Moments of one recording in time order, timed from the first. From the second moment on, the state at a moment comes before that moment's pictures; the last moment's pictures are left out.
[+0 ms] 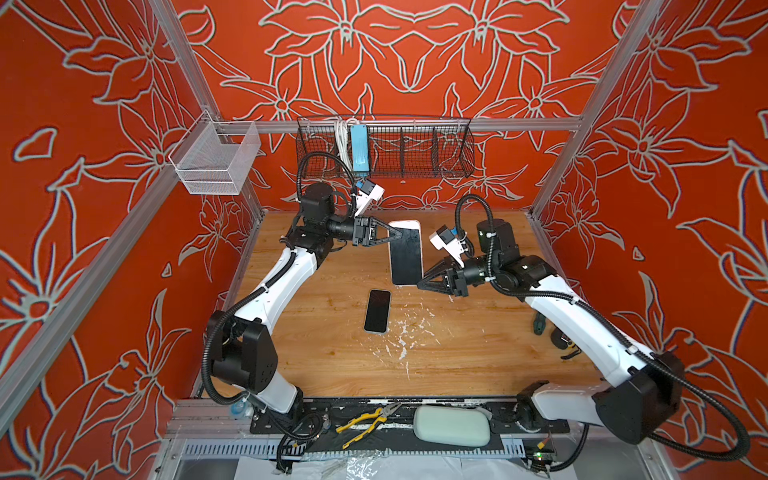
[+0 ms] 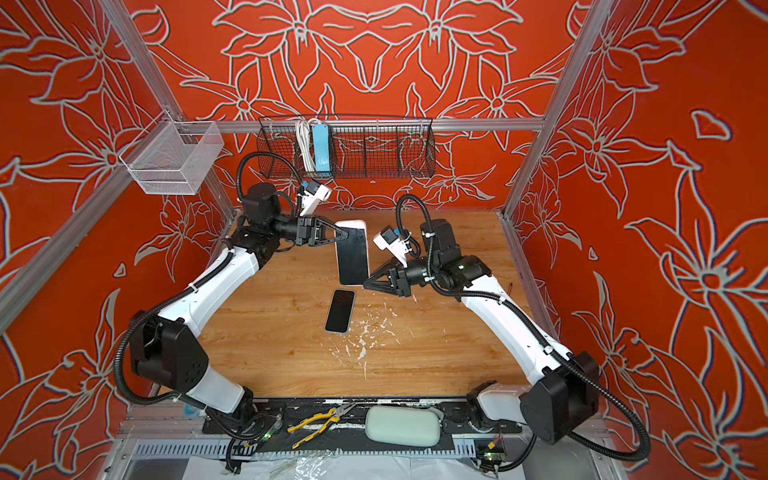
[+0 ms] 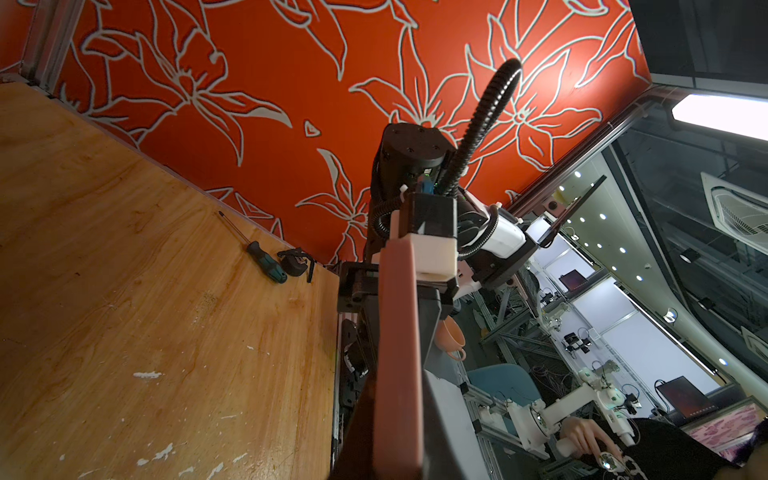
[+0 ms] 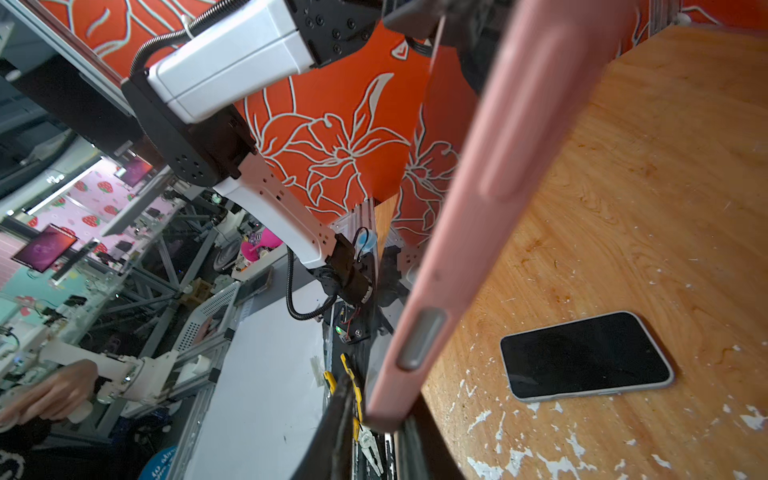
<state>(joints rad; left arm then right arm) -0.24 1.58 1.41 0.10 1.45 -0.66 0.47 1.31 1.22 -0.53 -1.13 0.00</state>
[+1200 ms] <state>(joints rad) -0.23 1.60 1.71 -1.09 1.12 0.35 0.65 1.42 1.47 -0.99 -0.67 -0.34</state>
